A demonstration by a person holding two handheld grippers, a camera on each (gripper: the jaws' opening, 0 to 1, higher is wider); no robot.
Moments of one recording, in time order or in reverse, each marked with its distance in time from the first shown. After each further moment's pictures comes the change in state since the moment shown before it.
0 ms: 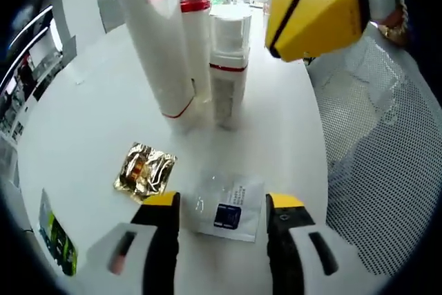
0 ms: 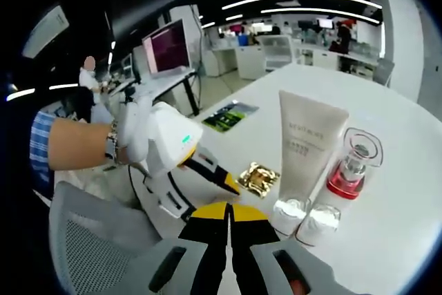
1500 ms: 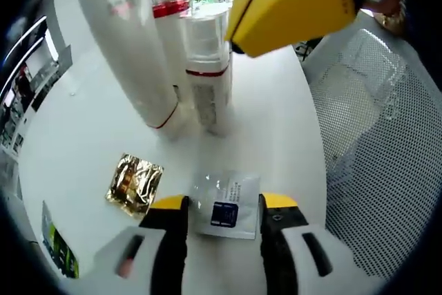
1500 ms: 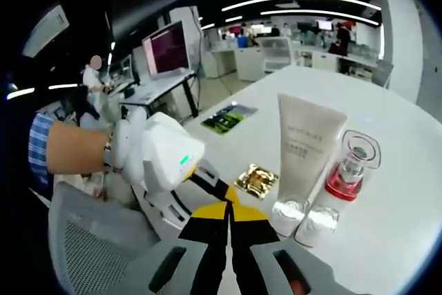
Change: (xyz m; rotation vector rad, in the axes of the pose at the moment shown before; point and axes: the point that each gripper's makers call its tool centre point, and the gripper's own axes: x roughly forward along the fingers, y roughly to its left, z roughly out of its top) left arm 0.011 -0.013 0.002 0.066 0.014 -0.011; right arm 0.000 -0.001 0.002 -0.002 -0.010 -0.008
